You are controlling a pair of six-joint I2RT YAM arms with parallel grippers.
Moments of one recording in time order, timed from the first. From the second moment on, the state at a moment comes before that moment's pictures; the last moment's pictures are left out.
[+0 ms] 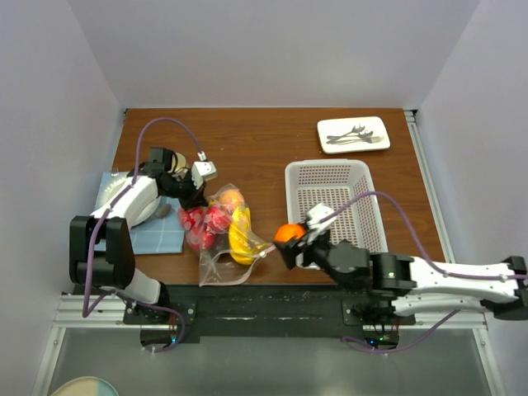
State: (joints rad) left arm -0.05 1.52 0.98 -0.62 0.72 0.85; right arm 1.45 0.83 0.72 -0.18 0.68 0.28
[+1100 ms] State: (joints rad) left arm -0.41 1.16 1.18 -1.02 0.79 0.85; right arm 1.54 1.13 0.82 -0.34 0.71 0.40
